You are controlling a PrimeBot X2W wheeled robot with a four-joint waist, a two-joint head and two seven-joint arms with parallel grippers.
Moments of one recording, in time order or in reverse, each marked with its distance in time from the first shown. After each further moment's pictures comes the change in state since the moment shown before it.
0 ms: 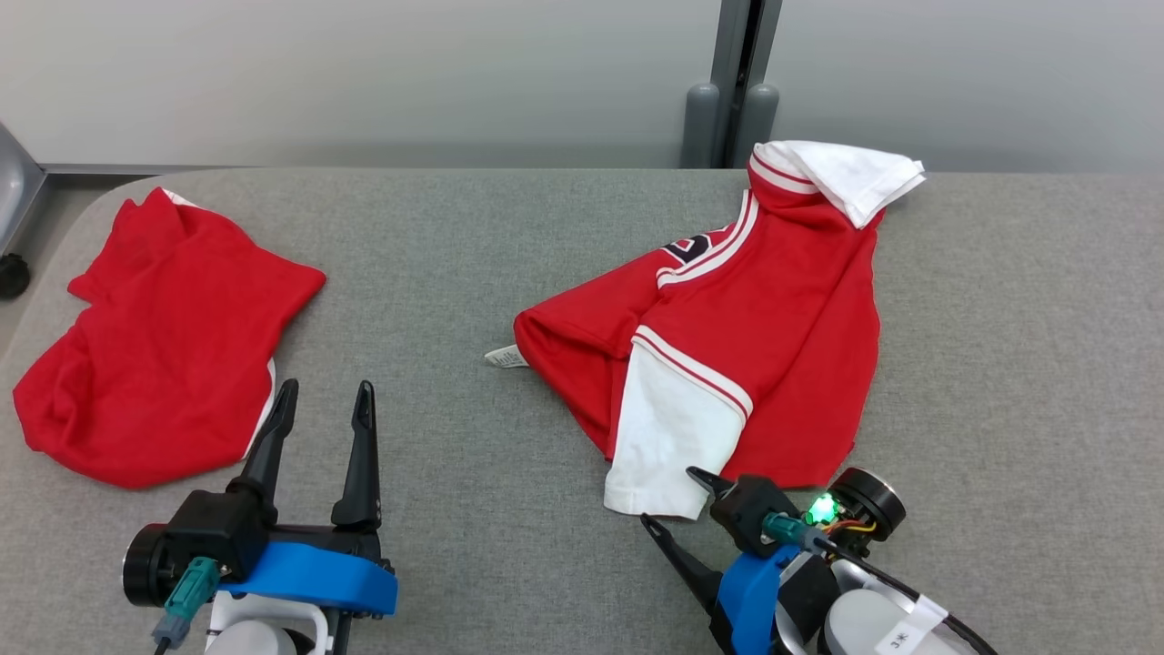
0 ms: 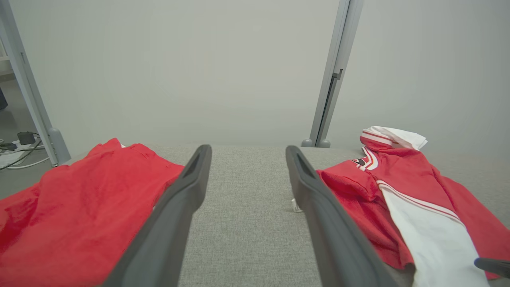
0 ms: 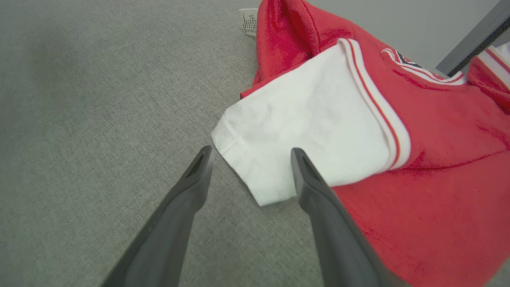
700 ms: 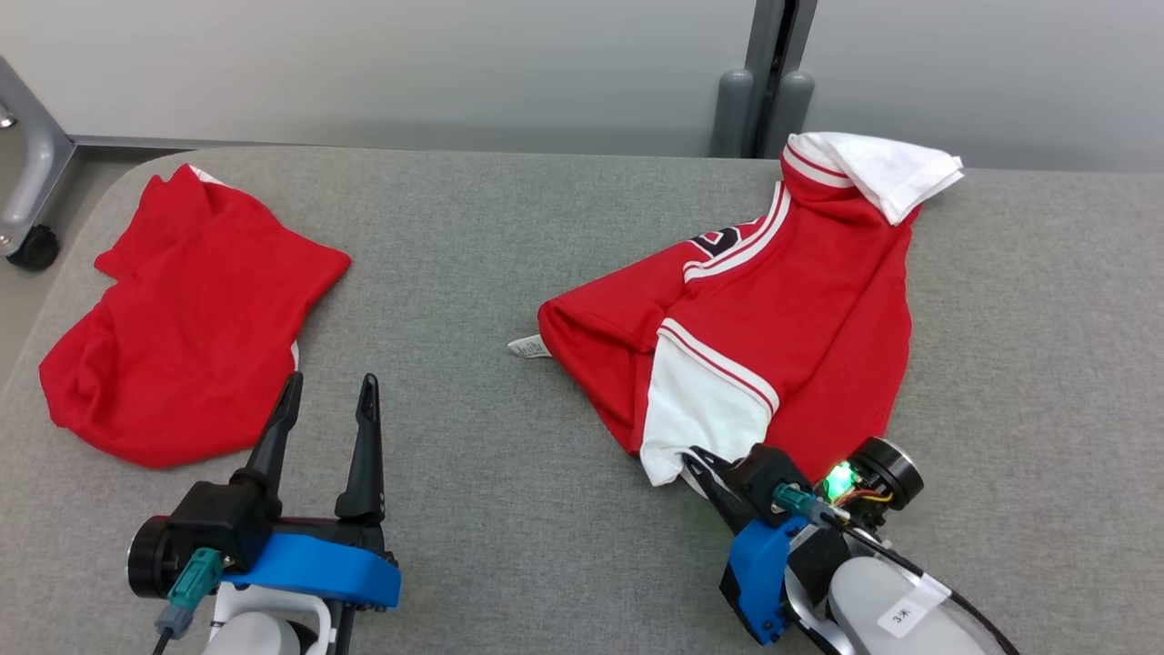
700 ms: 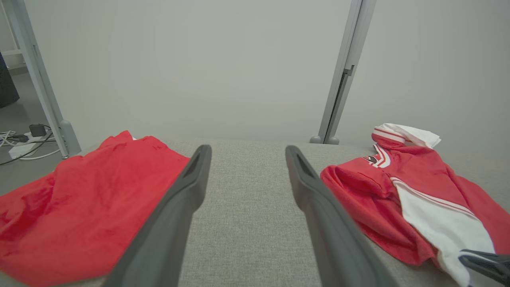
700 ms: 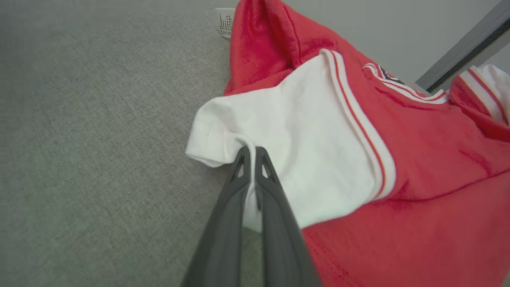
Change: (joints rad) left arm -0.022 -0.005 -0.009 0.015 -0.010 -0.007 -0.001; right arm -0.076 0.051 -0.078 0.157 -0.154 0.000 -0.067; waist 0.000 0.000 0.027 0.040
